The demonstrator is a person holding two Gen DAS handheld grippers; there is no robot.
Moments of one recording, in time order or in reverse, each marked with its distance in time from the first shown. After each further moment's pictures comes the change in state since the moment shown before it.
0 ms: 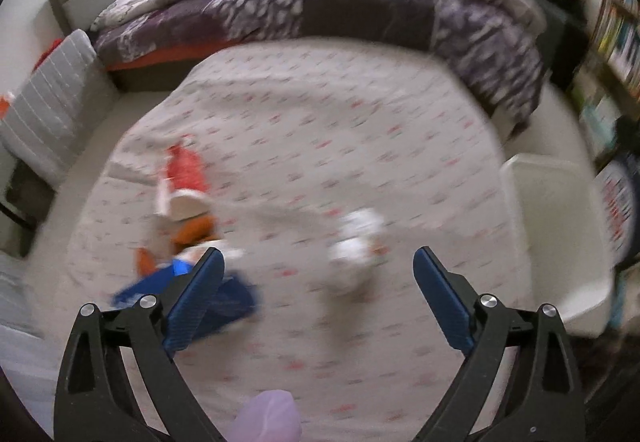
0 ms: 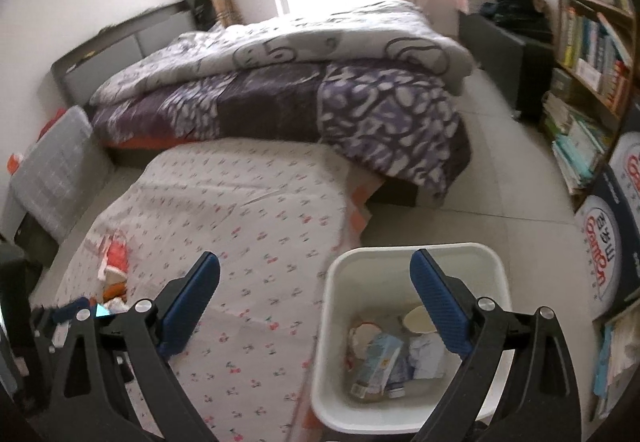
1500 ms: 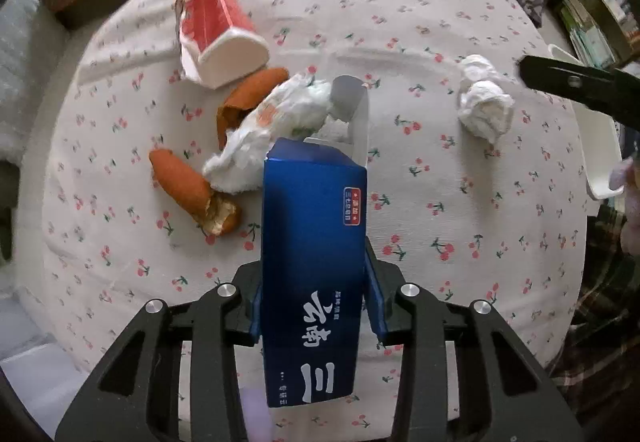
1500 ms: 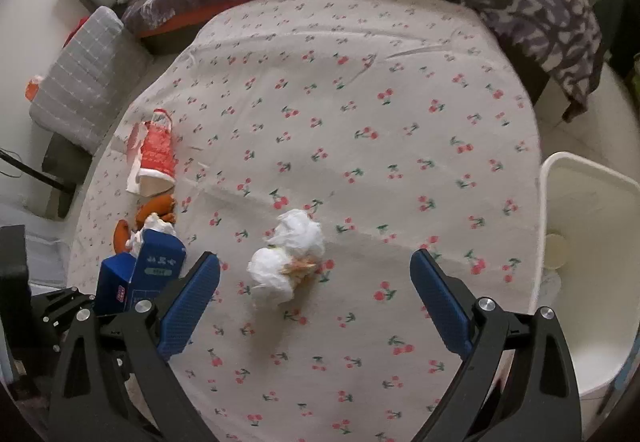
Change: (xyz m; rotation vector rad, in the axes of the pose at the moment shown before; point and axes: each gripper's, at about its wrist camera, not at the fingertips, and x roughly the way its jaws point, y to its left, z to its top) left arm 0.040 0.112 -0.053 0.096 0.331 -0.180; right arm 0.126 0.132 -0.049 -0.048 0.440 0.171
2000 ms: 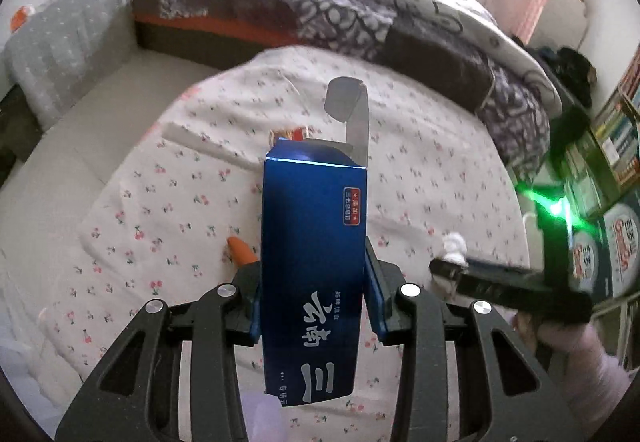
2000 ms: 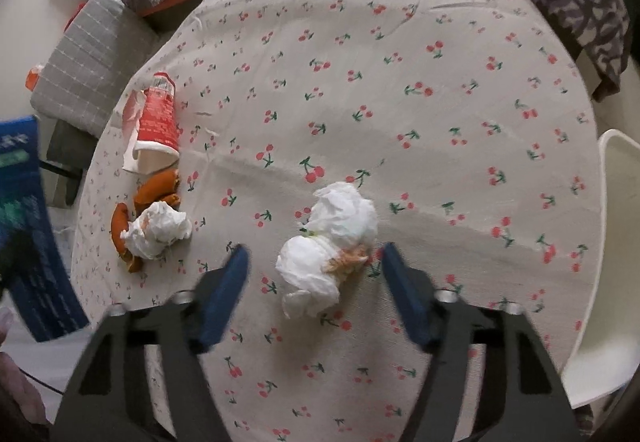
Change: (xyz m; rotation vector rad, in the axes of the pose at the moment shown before) left arm -0.100 0.034 -0.008 -0.324 -0.449 -0.032; right arm 0.044 0.019 -0.005 0.013 0.096 0.036
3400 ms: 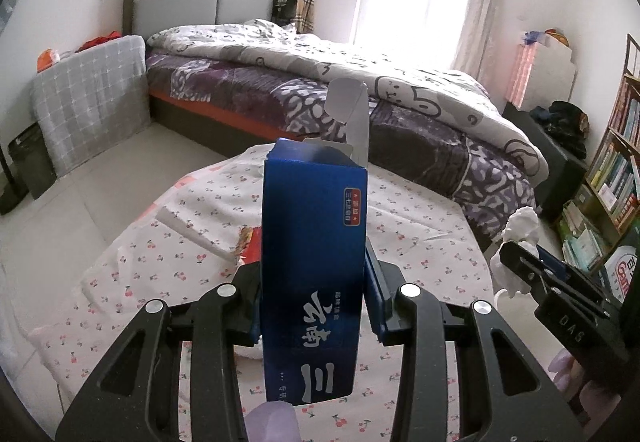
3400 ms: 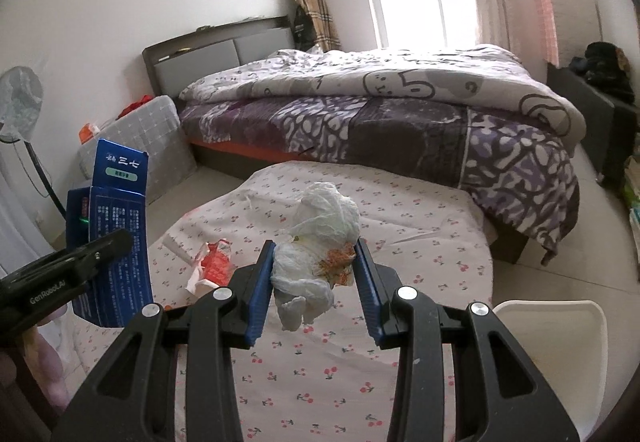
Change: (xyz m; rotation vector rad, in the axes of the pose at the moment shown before) left arm -0.030 -0.068 0.009 -0.005 -0.319 0.033; right arm -0.170 -0.001 -0.019 -0.197 -0.675 -0.001
